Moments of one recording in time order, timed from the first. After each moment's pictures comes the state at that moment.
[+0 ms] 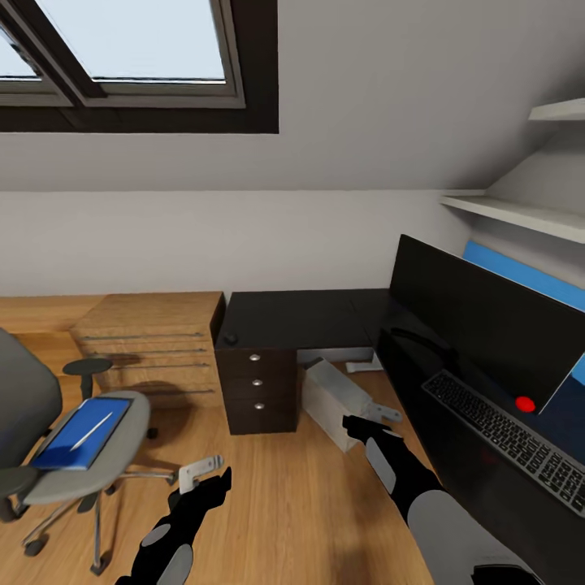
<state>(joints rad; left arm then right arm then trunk) -0.14 0.07 -0.34 -1.32 0.57 0.24 0.45 -0.71 0.11 -0.02 -0.52 -0.24 0.21 -0.19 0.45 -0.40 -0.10</state>
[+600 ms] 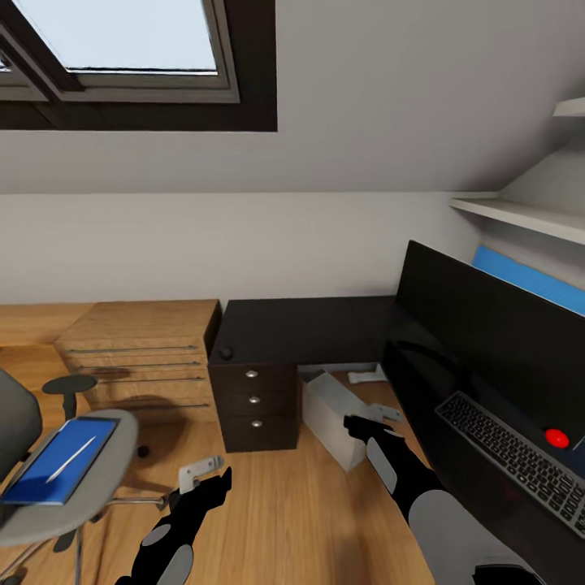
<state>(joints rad) -0.14 0.07 -0.34 -1.32 0.57 0.24 0.45 -0.71 0.10 -0.02 -0.52 -0.24 0.20 -0.18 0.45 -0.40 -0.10</state>
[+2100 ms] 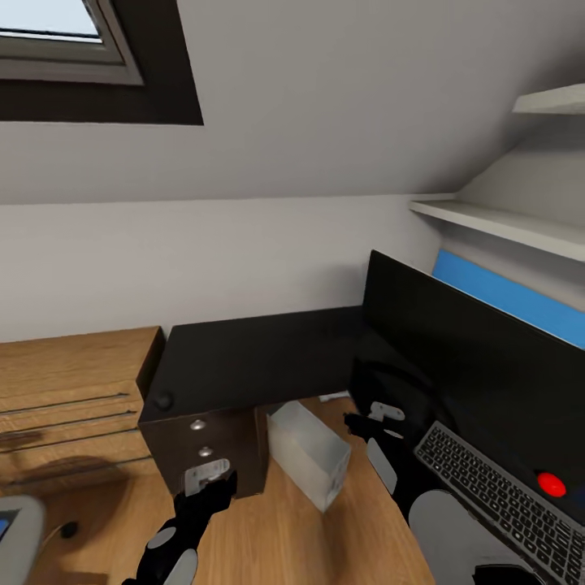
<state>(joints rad) -0.14 0.07 -0.37 -1.31 0.57 0.24 0.45 -0.71 0.10 -0.02 -0.51 -0.24 0.16 -0.19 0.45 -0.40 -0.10</state>
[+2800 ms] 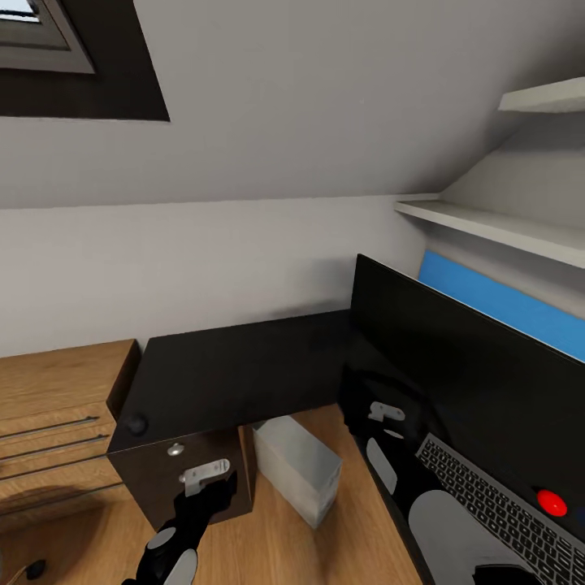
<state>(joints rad) -0.14 0.07 -0.37 -1.31 0.57 0.24 0.45 -0.71 0.10 -0.02 -0.51 -0.24 0.16 -0.18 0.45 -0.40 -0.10</state>
